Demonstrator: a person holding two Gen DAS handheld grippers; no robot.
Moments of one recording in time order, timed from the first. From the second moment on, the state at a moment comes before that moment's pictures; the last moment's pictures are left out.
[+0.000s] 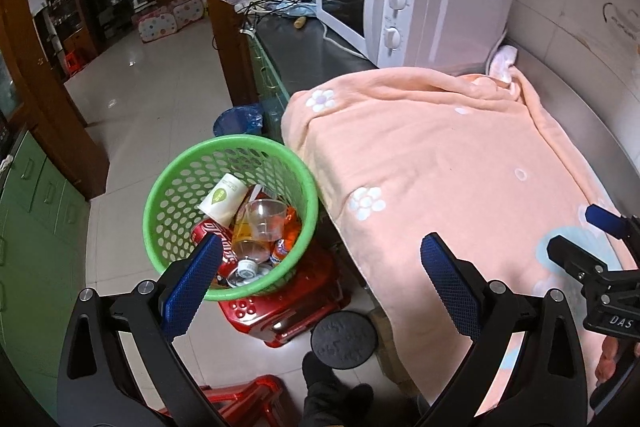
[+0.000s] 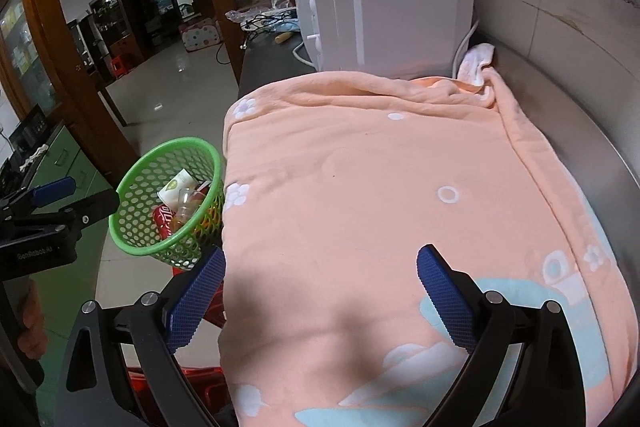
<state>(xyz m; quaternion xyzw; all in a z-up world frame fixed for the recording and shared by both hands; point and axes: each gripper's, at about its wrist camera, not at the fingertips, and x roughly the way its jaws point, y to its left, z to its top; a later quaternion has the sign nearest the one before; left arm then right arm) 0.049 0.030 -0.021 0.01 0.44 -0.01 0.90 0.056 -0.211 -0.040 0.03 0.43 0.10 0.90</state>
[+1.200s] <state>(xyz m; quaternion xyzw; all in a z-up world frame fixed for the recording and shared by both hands) 0.041 0.007 -0.009 0.03 0.41 -0.03 0.91 0.046 -0.237 -0.024 0.04 0.41 0.07 0.91</state>
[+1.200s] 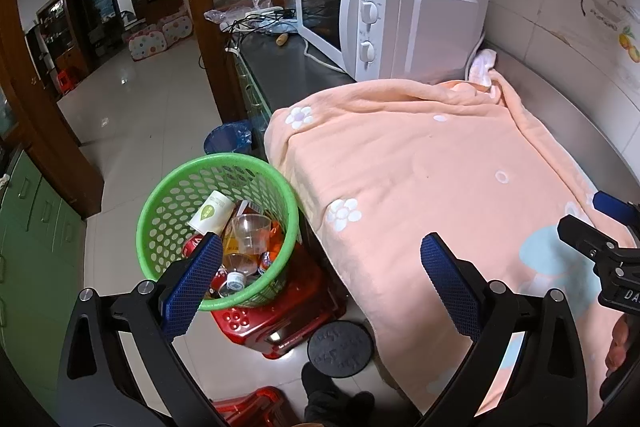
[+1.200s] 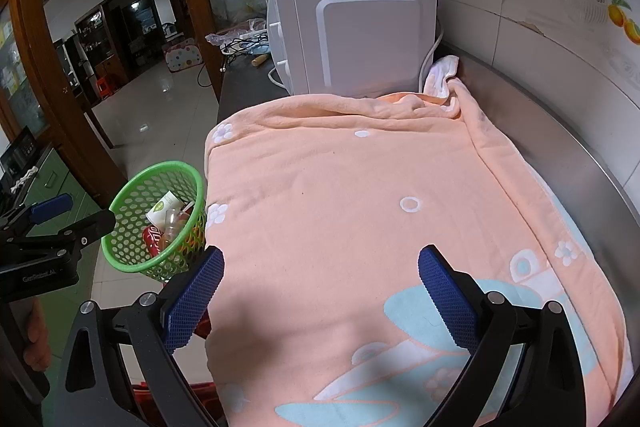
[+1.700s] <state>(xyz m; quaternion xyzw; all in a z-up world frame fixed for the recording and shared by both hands) 0.040 0.006 -0.008 0.03 0.41 -0.03 0.91 0.045 -0.237 -0.023 0.04 0.41 0.07 0.91</state>
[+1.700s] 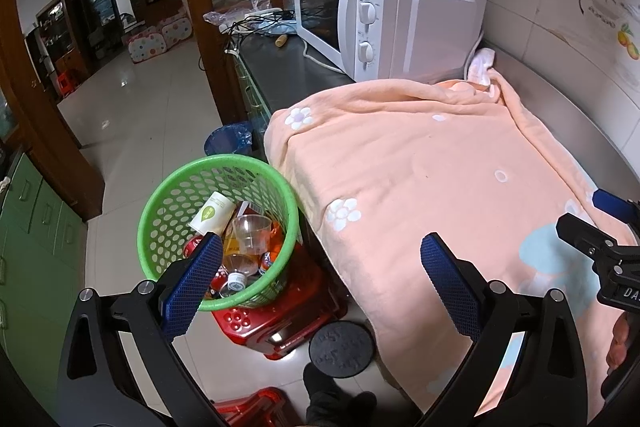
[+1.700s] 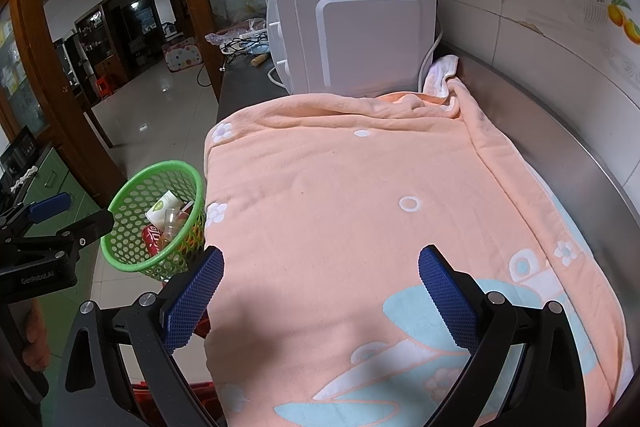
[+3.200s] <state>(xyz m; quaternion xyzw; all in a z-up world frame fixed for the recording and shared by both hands) 0.041 0.001 -0.009 0.04 0.41 -0.03 0.91 0.044 -0.239 -0.024 0.04 0.41 0.07 0.91</state>
